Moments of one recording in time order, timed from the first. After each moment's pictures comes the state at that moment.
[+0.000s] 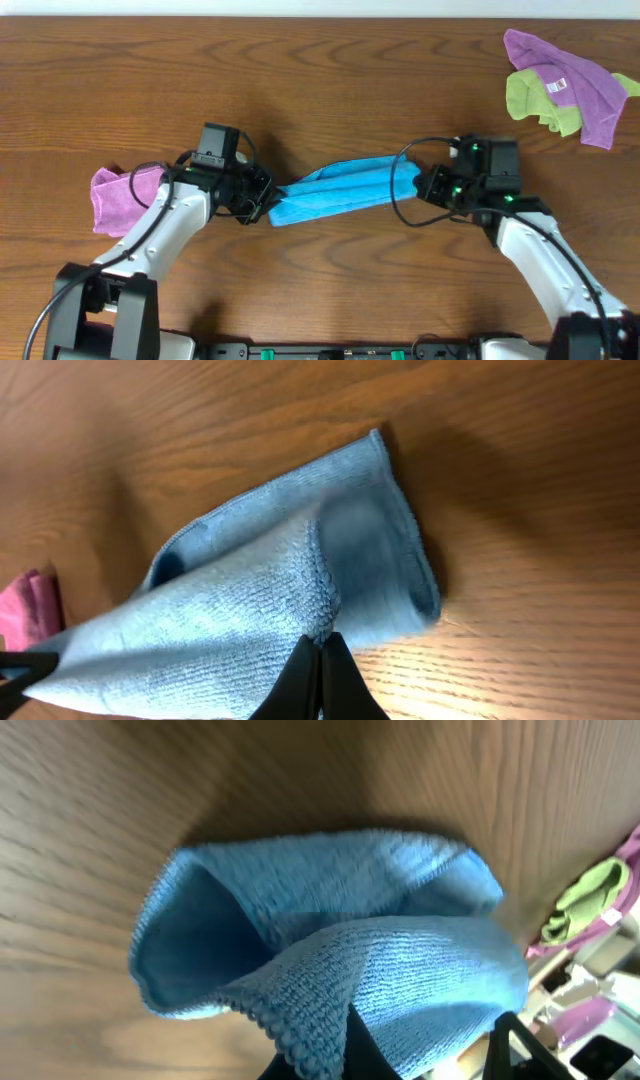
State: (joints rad) left arm -0.22 1.56 0.86 -0.50 0.57 -1.13; right arm 0.06 1.40 0.71 -0.29 -0.42 0.49
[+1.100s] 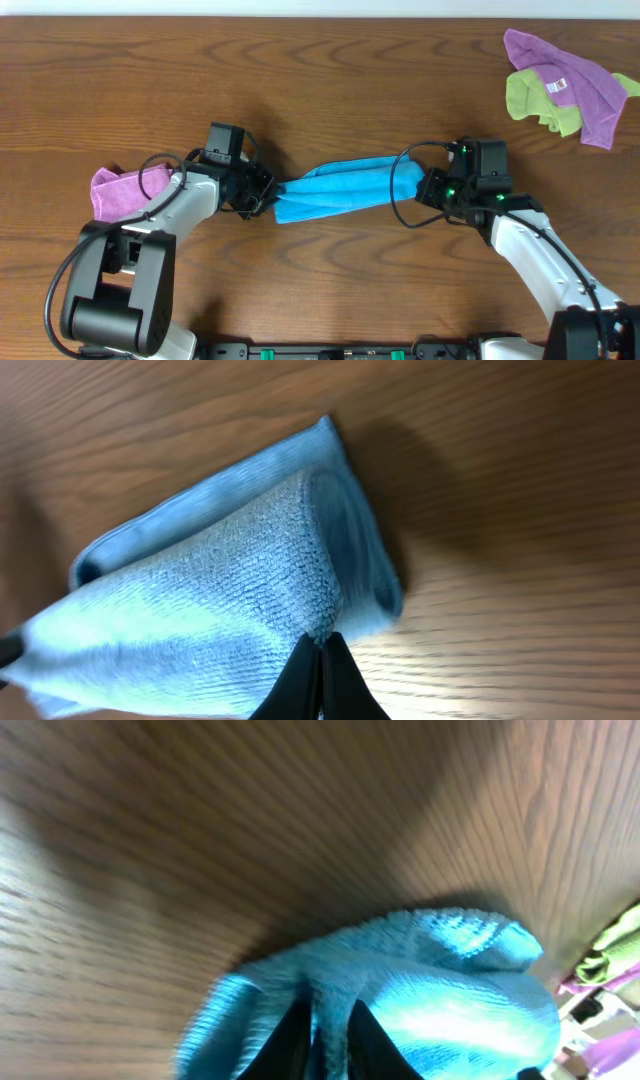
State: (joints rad) left arm -0.21 1.71 0.86 -0.36 0.52 -1.10; right arm 0.09 1.42 0.71 -0.32 -0.26 0.49
